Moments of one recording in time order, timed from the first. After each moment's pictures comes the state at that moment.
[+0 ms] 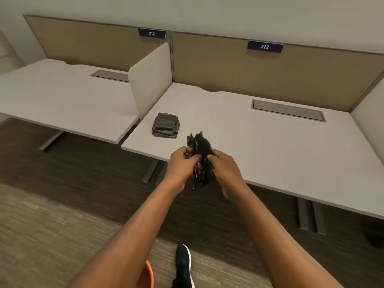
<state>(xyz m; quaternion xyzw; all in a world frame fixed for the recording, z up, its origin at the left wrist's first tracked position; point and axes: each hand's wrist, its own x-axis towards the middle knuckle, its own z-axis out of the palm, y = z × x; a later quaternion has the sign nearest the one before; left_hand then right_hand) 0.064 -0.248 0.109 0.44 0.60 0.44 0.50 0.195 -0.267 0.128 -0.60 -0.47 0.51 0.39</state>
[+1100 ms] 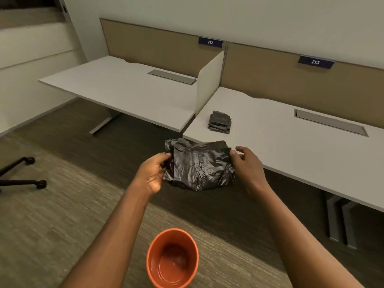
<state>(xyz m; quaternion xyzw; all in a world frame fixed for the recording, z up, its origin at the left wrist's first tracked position) -0.258 -0.438 0.143 0.17 0.53 0.56 0.61 -0.011 -0.398 0.155 -0.66 -0.57 0.36 0.34</state>
